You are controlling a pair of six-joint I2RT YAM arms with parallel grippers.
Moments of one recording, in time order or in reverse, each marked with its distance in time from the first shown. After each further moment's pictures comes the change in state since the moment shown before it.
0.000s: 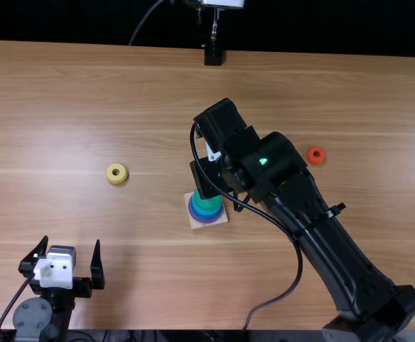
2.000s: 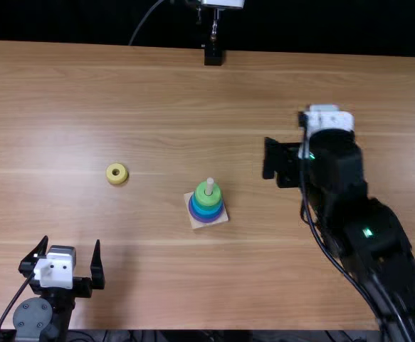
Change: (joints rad) left arm 0.000 0.000 0.000 0.000 0.000 0.001; right arm -0.279 -0.570 -0.645 0.689 0.206 -0.070
